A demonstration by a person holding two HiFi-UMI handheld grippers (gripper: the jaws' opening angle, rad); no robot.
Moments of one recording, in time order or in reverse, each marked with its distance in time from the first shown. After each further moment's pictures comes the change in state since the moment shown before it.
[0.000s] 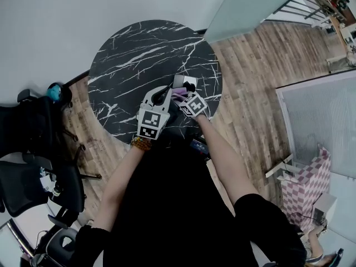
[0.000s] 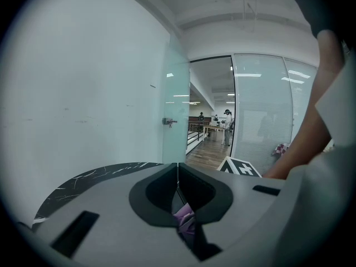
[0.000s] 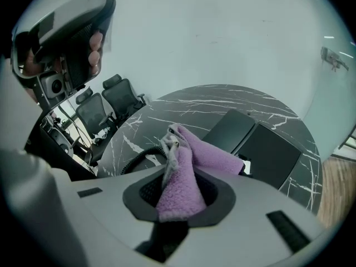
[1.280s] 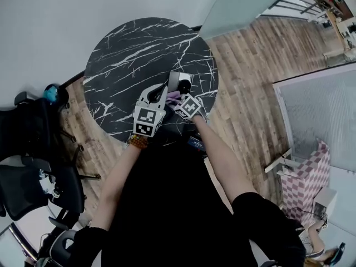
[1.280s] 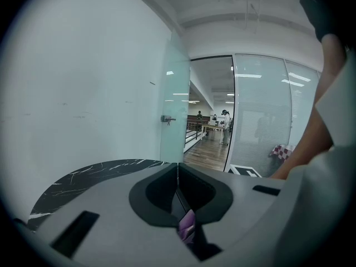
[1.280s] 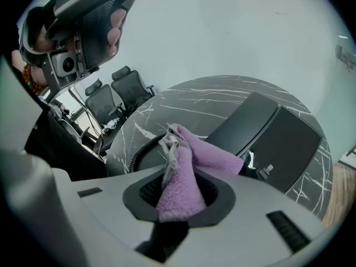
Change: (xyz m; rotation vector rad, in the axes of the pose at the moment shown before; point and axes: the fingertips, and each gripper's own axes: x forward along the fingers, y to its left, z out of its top) left arm 0.003 -0.003 -0.007 -0.024 0.018 -0.022; right arm 0.008 0.030 -0.023 -0.064 0.068 0.073
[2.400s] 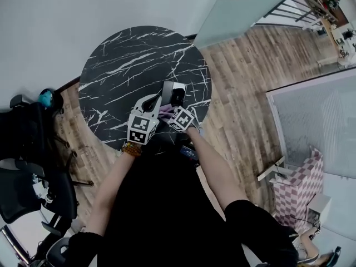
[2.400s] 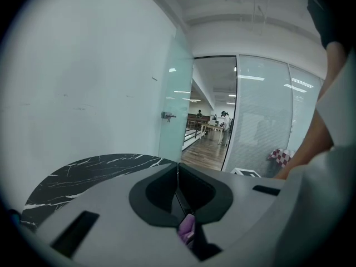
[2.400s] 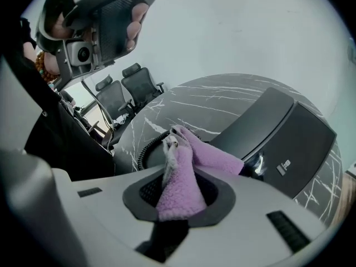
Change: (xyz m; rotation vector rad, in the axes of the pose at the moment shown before) left arm 0.005 0.000 -0.014 -0.050 0.035 -0.014; right arm 0.010 0.021 -0.018 -0.051 0.021 0.093
